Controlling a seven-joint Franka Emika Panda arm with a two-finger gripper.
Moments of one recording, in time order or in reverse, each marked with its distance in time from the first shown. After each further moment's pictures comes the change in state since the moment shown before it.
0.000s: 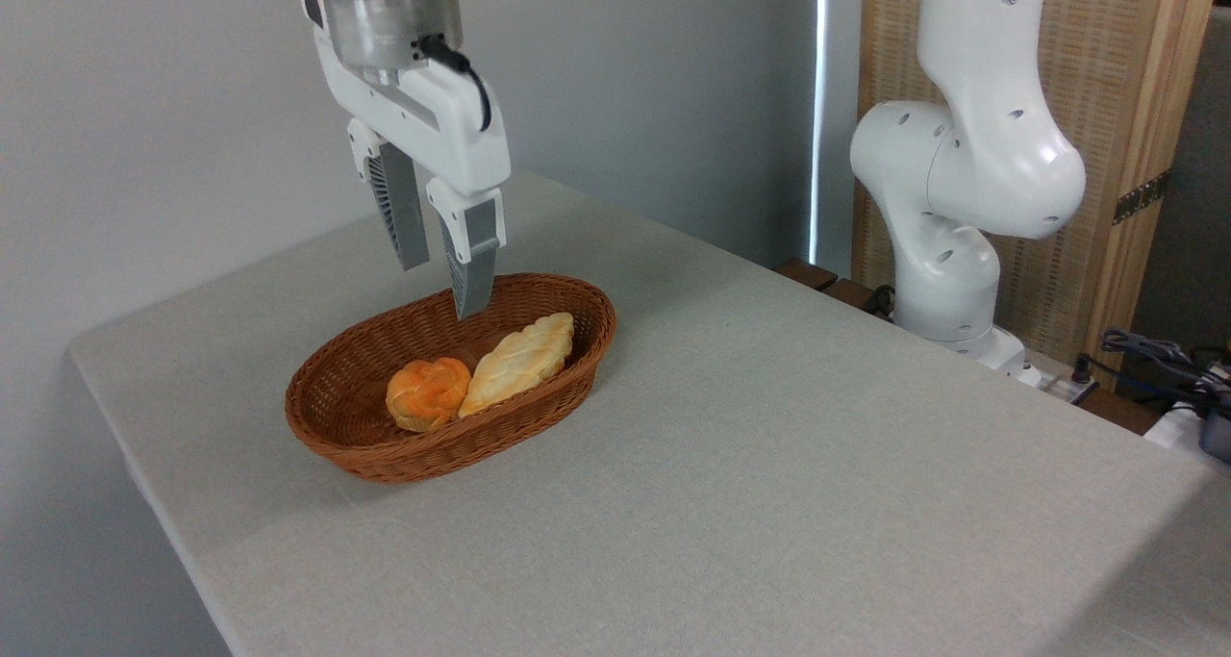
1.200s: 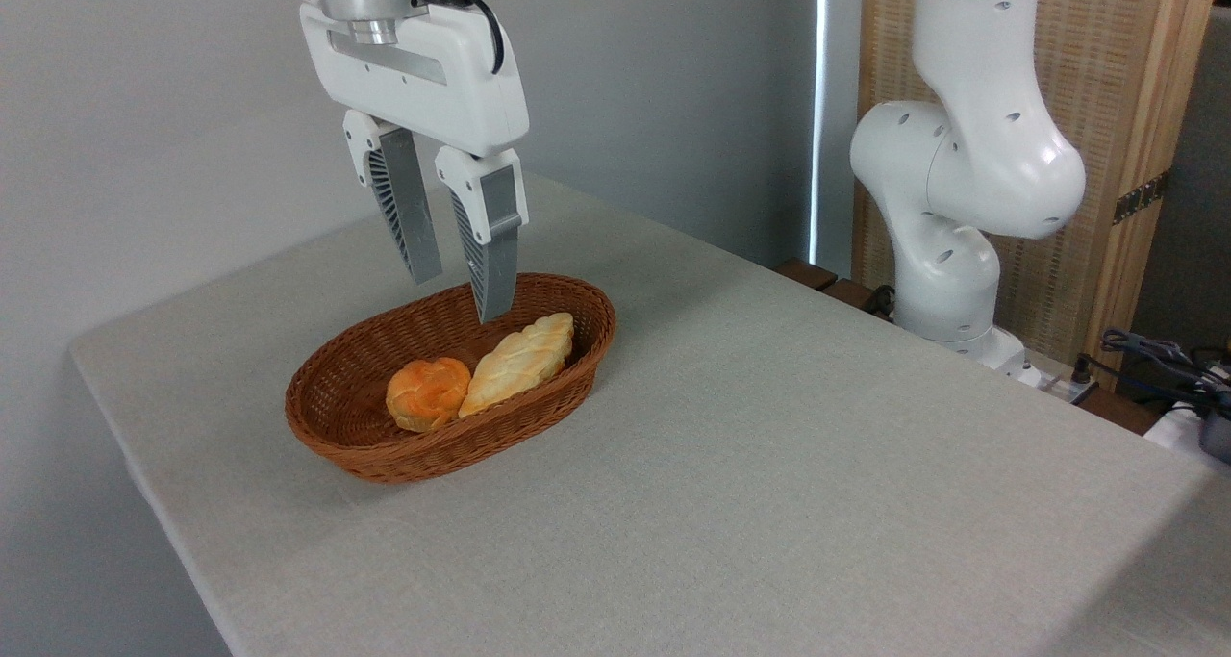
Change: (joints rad) arm -0.004 0.054 0.044 0.151 0.154 -0.116 -0.021
